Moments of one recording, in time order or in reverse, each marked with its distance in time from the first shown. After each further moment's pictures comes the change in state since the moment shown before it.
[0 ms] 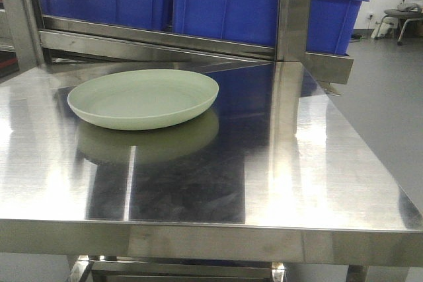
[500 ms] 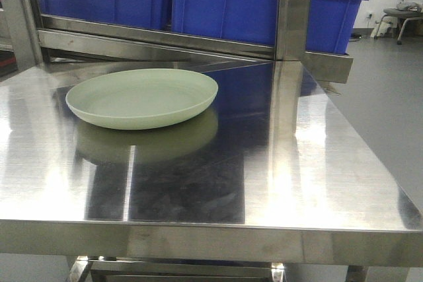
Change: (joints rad) left arm 0.000 0.000 0.000 0.000 0.000 0.000; right arm 0.202 0.498 -0.483 -0.066 0.451 0.060
